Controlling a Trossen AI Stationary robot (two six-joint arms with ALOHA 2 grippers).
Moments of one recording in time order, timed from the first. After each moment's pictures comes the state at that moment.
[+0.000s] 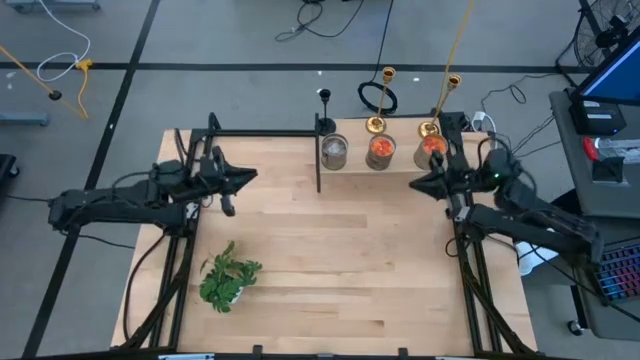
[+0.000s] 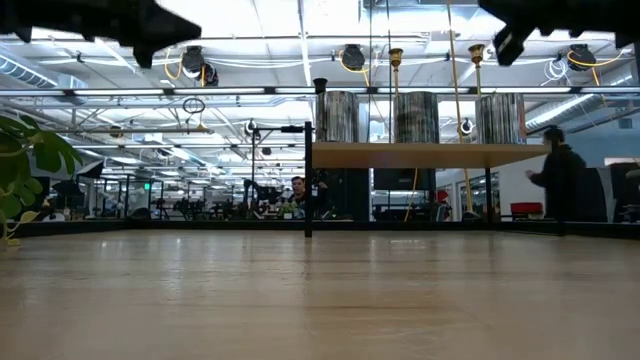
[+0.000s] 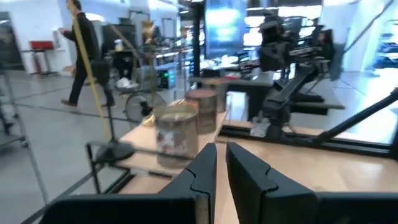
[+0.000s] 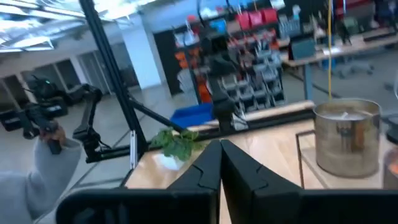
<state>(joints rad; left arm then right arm) 0.16 0.52 0.44 0.13 -0.12 0.01 -0.52 0.42 0.49 0.00 -0.62 0.29</state>
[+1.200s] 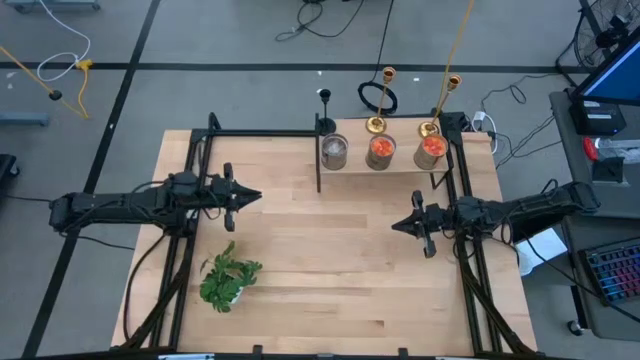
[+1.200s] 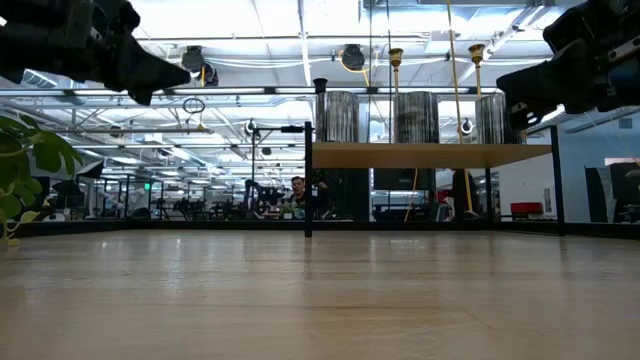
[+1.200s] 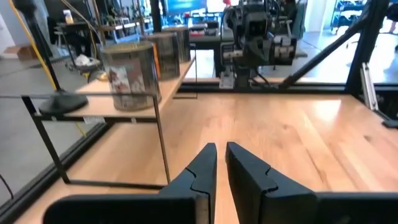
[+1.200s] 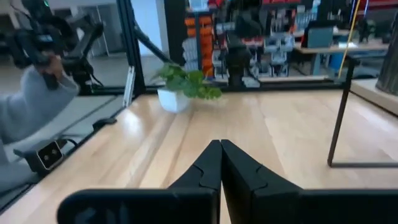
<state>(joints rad) 0.16 0.47 0.25 0.13 0.04 0.05 0.14 0.44 0.02 0.40 -0.01 0.09</state>
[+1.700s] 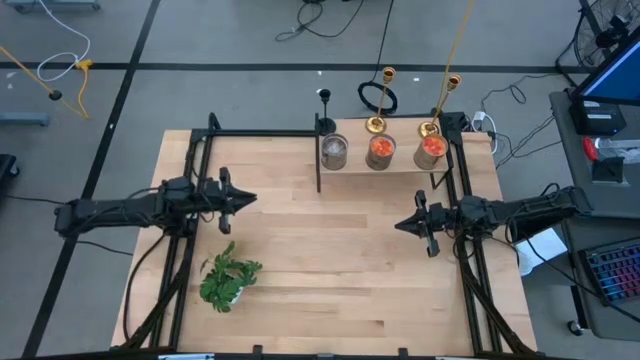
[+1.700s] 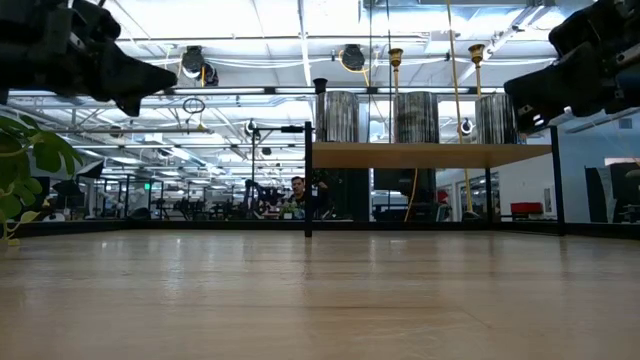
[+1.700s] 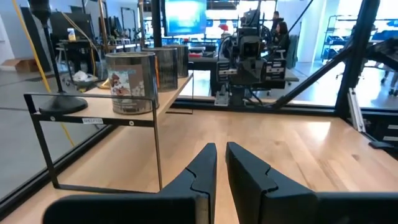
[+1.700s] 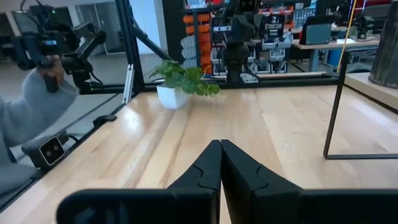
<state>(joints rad) 0.16 0.30 0.11 0.21 0.06 -0.01 0.14 0.29 0.02 0.24 0.00 0.10</state>
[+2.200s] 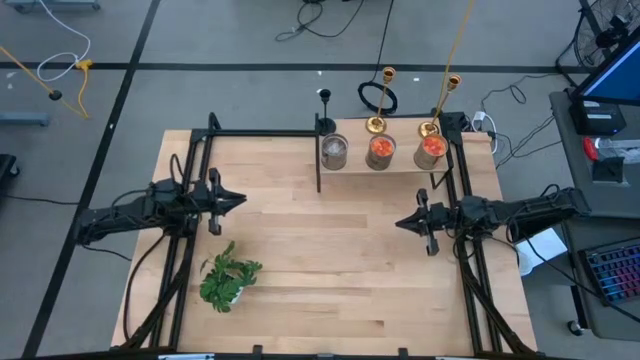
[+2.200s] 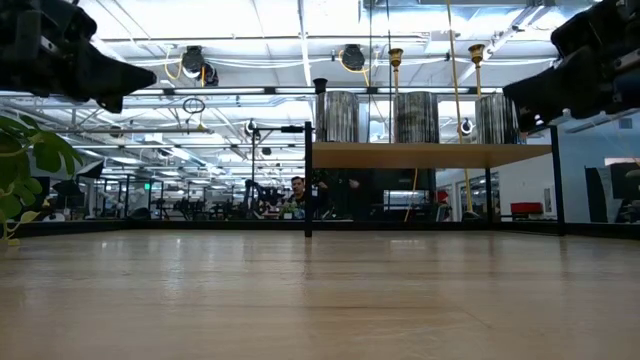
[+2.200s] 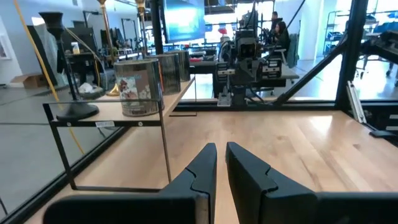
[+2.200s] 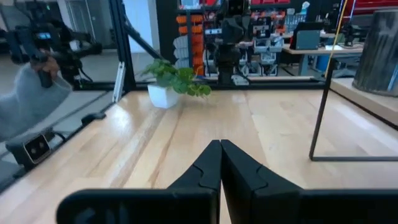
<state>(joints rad) 0.15 0.00 0.11 -0.08 0.05 0.06 0.14 0.26 0.02 0.20 0.03 0.05</state>
